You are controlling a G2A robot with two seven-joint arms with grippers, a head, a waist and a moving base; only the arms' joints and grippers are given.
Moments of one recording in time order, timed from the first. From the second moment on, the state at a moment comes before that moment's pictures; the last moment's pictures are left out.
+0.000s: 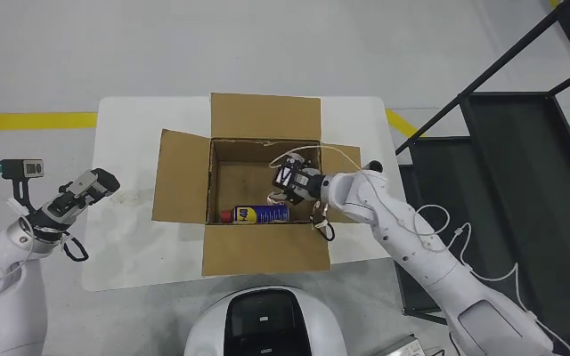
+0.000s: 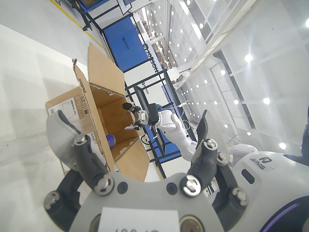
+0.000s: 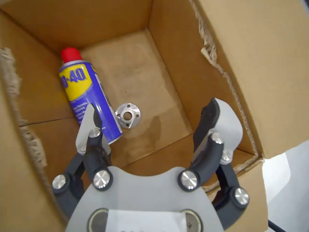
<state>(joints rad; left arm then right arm) 1.41 -1.09 -1.88 -1.52 -0.42 -0.50 -1.11 -1.06 -1.09 0.99 -1.59 -1.22 -0.56 0.42</state>
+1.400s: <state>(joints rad) 1.41 -1.09 -1.88 -1.52 -0.42 -0.50 -1.11 -1.32 -0.99 1.55 -1.31 -1.21 -0.56 0.21</state>
